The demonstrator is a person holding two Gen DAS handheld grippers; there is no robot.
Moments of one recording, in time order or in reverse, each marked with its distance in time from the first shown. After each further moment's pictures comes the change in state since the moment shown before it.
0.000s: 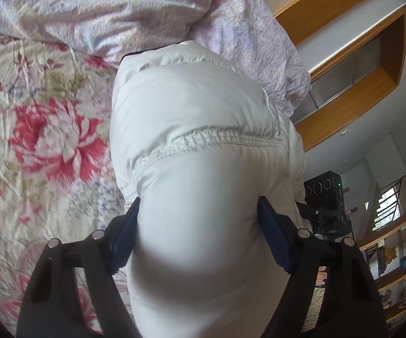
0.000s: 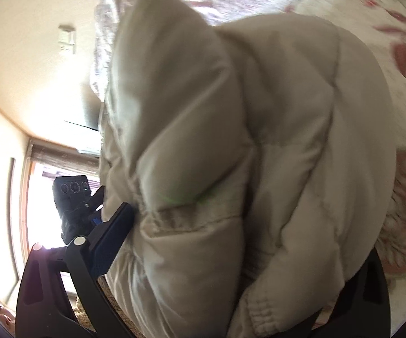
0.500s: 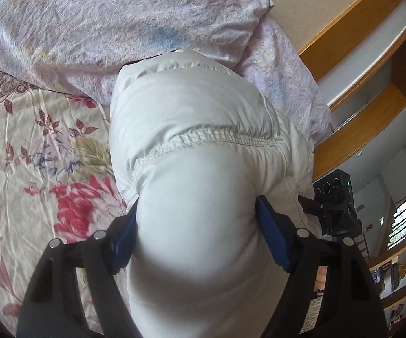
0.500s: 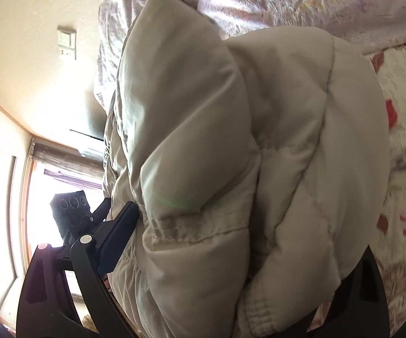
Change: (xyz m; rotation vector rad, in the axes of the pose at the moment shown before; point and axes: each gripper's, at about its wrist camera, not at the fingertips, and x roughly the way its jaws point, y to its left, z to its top) left arm -0.017 0.041 0.070 0.001 -0.101 0.085; right arm 0.054 0.031 0.070 -0.011 -0.022 0.016
